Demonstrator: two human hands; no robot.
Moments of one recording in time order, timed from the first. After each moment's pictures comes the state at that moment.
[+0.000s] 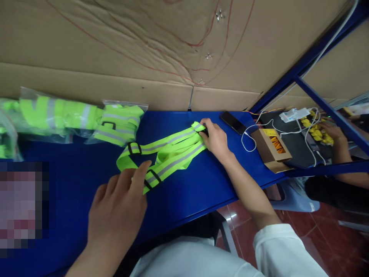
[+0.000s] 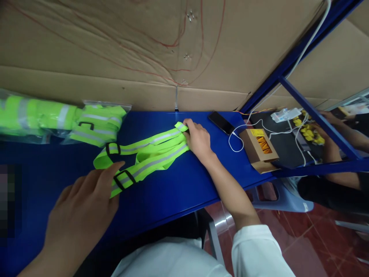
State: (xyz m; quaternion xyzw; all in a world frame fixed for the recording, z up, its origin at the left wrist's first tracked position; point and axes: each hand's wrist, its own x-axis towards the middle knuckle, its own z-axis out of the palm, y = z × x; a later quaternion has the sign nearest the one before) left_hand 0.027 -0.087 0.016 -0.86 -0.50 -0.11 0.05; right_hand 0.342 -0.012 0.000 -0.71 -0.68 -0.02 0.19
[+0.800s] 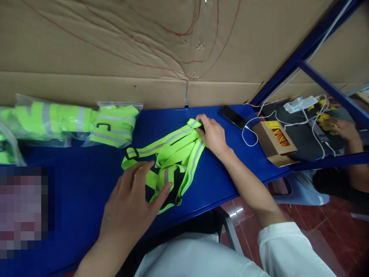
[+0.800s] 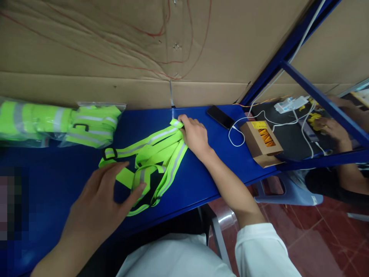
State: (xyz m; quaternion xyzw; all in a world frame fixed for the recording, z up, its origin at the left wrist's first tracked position) left_hand 0.045 -0.092 0.008 -0.85 -0.48 -0.21 -0.07; right_hand 0.342 -0.011 -0.002 -0.70 -0.69 -0.01 0.19
